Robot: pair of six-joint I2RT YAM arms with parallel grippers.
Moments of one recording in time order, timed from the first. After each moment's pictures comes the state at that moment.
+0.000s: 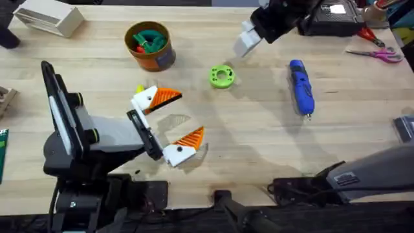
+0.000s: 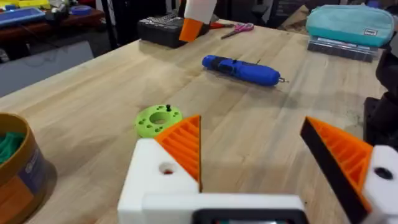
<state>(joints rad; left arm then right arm) -0.01 0.01 0.01 -0.10 1.01 0.05 0.42 1.71 1.72 -1.25 0.05 -0.21</state>
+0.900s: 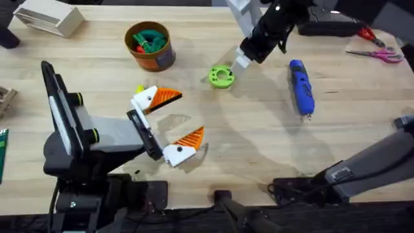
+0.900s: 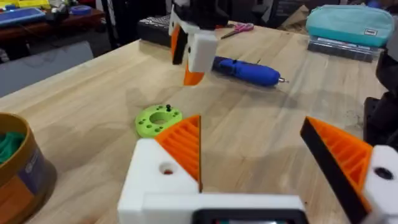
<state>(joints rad) -0.01 0.01 0.01 -0.10 1.01 0.05 0.40 1.80 1.54 -1.07 -0.02 -0.45</state>
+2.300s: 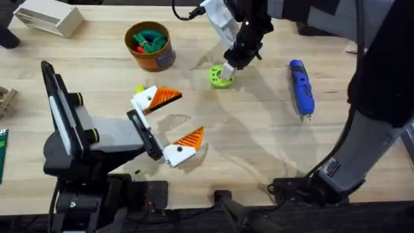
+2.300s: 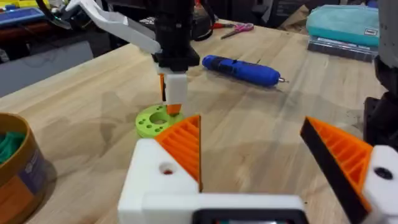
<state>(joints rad) -0.01 0.01 0.01 -0.10 1.01 0.05 0.43 2.06 1.66 -1.06 -0.03 -0.39</state>
